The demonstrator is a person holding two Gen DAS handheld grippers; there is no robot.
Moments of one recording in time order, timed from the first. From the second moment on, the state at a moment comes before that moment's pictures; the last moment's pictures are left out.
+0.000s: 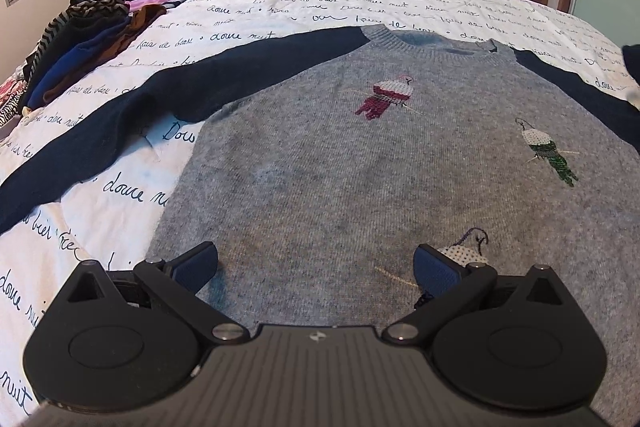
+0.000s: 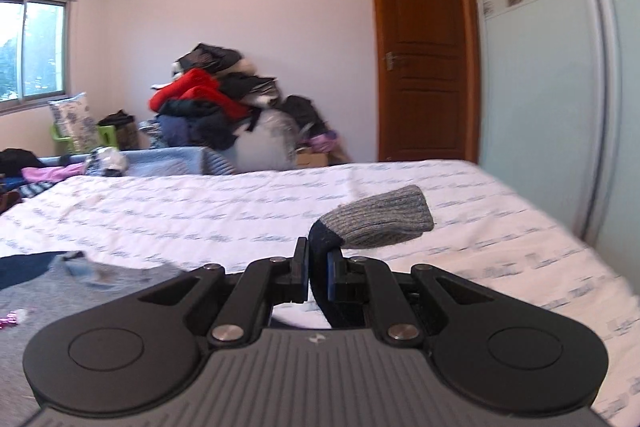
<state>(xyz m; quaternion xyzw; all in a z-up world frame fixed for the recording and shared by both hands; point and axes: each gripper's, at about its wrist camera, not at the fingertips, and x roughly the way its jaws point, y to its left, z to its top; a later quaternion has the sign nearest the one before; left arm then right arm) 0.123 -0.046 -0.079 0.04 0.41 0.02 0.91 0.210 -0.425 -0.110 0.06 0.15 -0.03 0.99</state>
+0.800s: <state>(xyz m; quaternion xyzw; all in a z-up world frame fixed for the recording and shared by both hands) 0.112 -0.014 -0.074 -0.02 0.41 0.01 0.91 0.273 -0.243 -0.117 -0.01 0.20 0.10 0.97</state>
